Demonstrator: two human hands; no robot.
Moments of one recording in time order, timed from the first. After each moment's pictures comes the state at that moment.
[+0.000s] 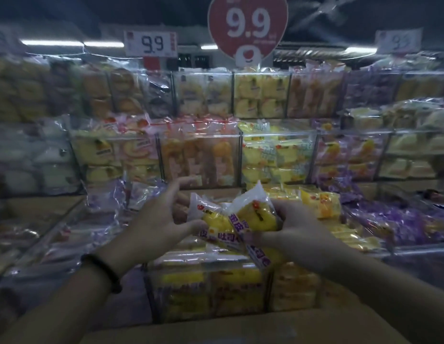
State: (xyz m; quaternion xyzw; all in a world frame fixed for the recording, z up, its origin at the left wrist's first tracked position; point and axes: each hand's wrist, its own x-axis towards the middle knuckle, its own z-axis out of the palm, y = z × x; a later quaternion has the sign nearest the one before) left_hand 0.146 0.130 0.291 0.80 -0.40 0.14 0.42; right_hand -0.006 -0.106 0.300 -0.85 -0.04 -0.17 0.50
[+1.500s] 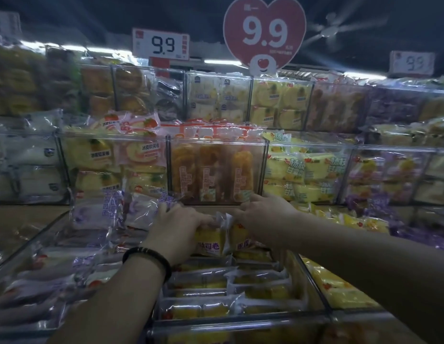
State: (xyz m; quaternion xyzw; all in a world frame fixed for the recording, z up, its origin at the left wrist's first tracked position) left_hand 0.270 0.097 0.278 0.91 -0.33 0.25 0.06; right_hand 0.201 -0.106 0.318 -0.93 -0.06 -0.11 -0.33
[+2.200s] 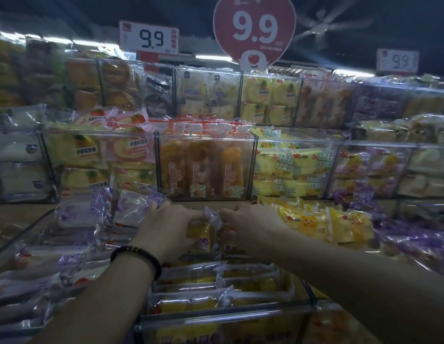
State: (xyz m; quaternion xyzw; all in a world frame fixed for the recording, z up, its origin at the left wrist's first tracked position) left_hand 0.267 0.093 0.276 0.91 -0.32 0.24 0.07; right_hand 0.189 -0.098 0.290 -0.98 -0.01 -0.17 -0.14
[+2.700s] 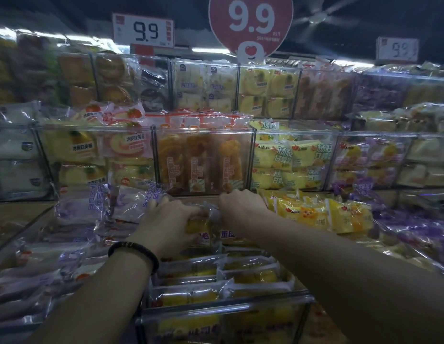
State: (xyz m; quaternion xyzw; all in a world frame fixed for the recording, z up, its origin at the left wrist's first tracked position) left_hand 0.275 0.093 0.272 0.92 -0.33 0.22 0.05; right_hand 0.203 -0.069 0.312 -0.98 0.09 -0.14 -0.07
